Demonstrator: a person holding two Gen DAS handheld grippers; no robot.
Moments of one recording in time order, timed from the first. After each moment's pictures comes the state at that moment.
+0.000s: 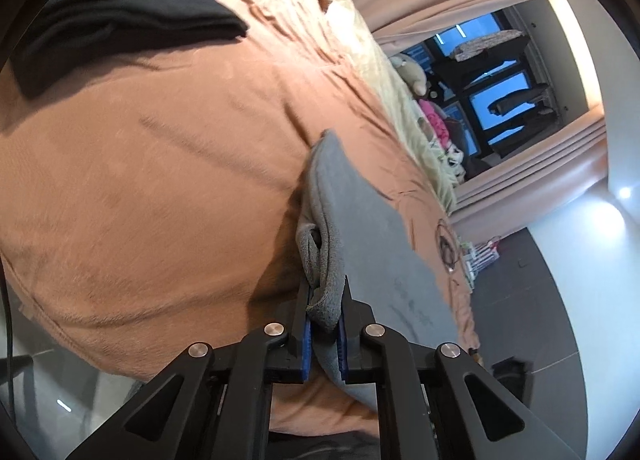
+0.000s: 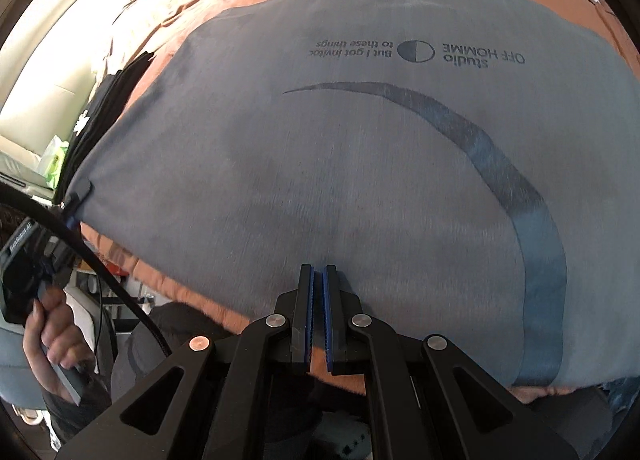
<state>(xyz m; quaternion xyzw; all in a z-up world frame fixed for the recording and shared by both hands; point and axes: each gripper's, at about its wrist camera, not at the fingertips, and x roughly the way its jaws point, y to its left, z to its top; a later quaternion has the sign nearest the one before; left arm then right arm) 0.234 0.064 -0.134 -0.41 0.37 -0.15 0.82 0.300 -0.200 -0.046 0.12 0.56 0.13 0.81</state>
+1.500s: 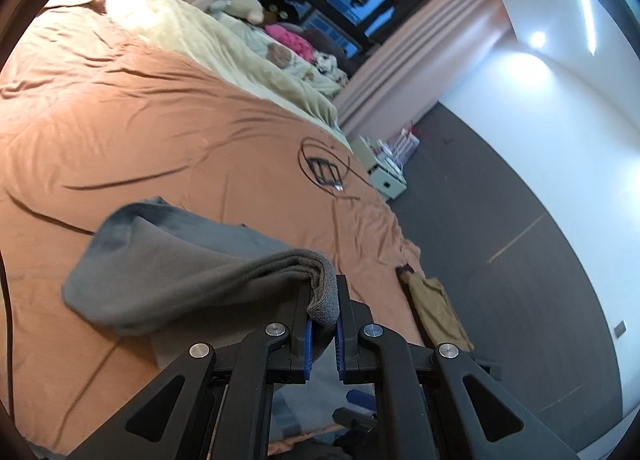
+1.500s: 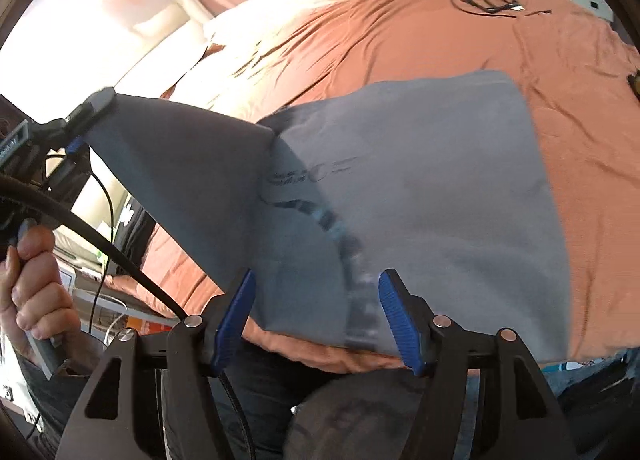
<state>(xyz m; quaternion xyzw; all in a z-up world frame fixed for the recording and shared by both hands) 0.283 -0.182 0.025 -0.23 0.39 -0.36 0.82 0.210 -0.374 0.031 0.23 0.43 0.12 0.87</state>
